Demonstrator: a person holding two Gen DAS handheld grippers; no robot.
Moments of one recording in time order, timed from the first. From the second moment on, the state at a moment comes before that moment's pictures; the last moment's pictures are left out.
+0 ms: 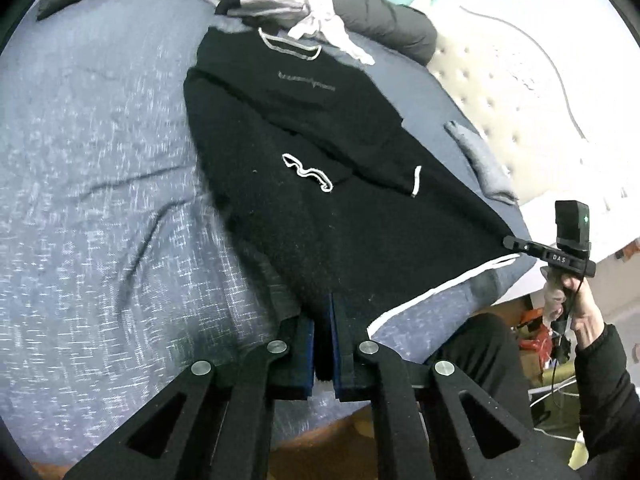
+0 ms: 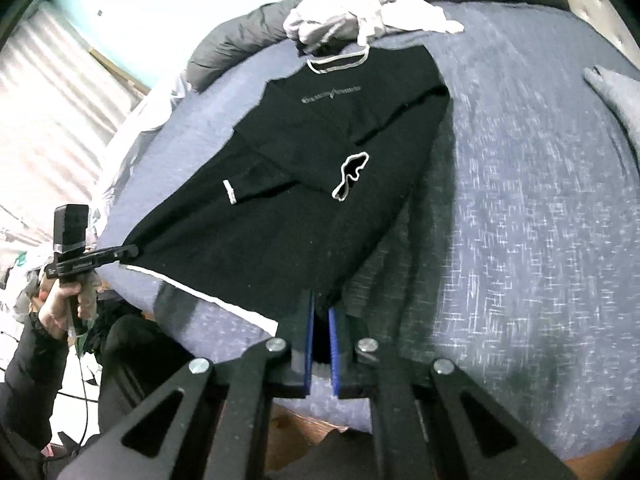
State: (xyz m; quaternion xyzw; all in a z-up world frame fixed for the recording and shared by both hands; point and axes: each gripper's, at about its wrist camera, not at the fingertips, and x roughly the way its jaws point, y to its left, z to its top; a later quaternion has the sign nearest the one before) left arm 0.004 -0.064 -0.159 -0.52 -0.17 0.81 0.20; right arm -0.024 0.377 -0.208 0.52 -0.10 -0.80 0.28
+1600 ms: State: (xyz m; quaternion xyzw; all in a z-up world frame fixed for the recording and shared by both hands) left arm -0.101 -0.130 -0.097 -0.46 -0.20 0.84 0.18; right arm -0.137 0.363 -0.129 0.47 -0.14 -0.82 0.30
